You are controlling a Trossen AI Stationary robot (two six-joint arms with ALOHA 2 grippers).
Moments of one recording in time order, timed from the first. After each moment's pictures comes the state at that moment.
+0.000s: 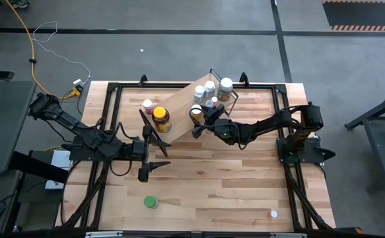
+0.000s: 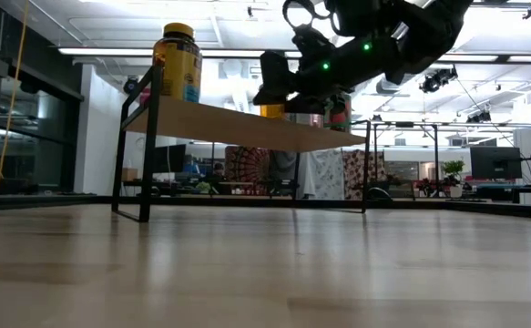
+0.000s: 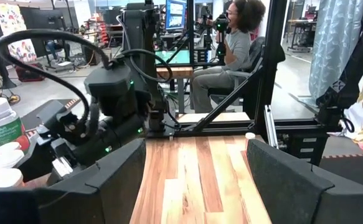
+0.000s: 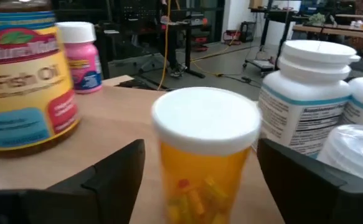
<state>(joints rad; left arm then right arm) -0.39 1.05 0.73 0.26 -0.51 0.00 0.00 1.76 0.87 0.72 0.73 0.11</state>
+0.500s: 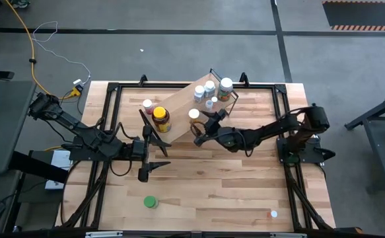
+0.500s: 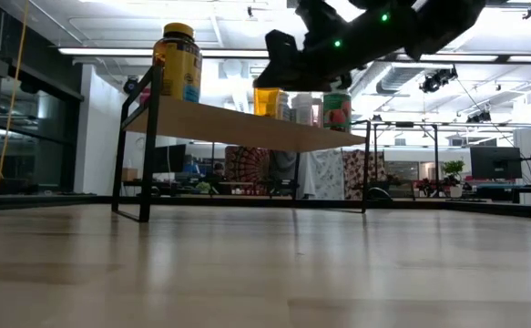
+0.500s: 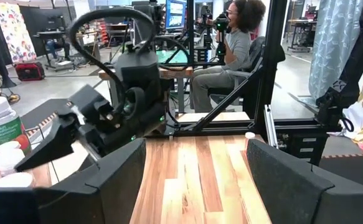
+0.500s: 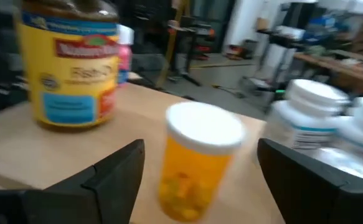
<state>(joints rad) -0.39 1.05 0.73 0.26 -0.51 0.00 0.10 1.70 0.87 0.67 0.83 -0.06</state>
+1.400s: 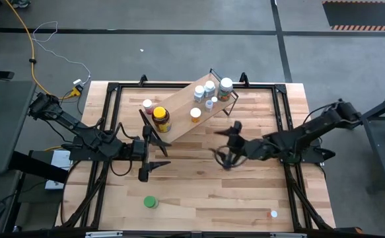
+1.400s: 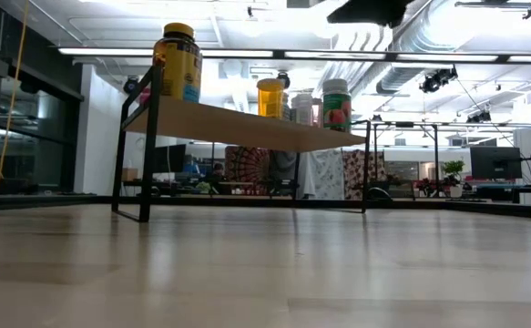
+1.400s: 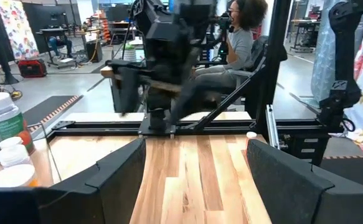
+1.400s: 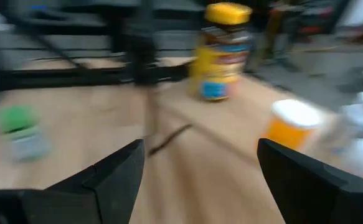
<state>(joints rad) -0.39 1.05 0.73 0.25 -0.52 -0.01 0.38 1.27 0.87 0.04 0.65 0.12</state>
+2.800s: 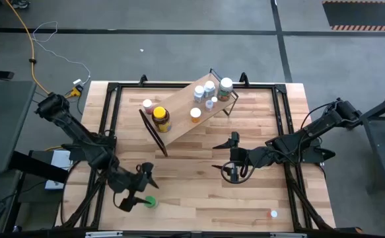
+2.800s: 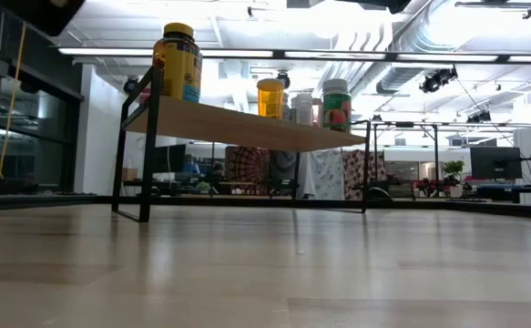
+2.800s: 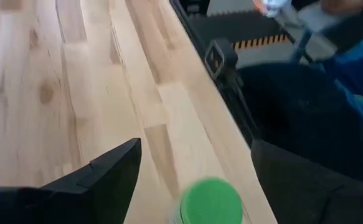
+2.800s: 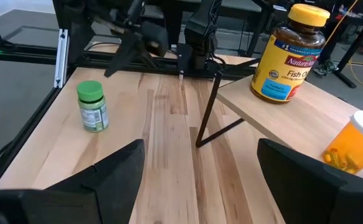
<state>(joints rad) -0.64 1.23 0.73 -0.15 -0.23 -0.36 0.47 1.26 0.87 0.03 0.52 0.06</state>
